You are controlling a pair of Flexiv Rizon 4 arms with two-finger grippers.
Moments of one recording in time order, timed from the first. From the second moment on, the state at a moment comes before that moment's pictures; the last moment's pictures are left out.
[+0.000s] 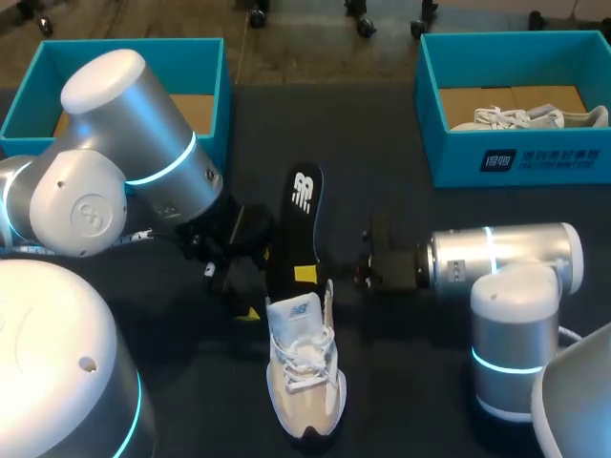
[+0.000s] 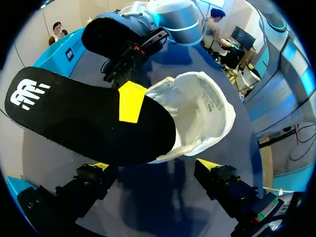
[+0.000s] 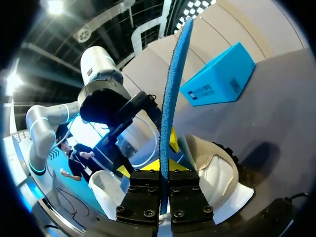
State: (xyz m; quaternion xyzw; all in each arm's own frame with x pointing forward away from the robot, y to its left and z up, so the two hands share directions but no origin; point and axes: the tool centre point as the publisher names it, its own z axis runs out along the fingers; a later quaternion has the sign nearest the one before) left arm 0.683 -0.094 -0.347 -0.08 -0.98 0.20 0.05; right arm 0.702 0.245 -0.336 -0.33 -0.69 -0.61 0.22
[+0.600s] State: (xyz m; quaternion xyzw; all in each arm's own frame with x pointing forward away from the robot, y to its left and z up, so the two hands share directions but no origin) left arm 0.683 -0.094 -0.347 -0.08 -0.98 0.20 0.05; right arm 0.691 0.243 -0.336 -0.36 -0.68 -0.59 0.25
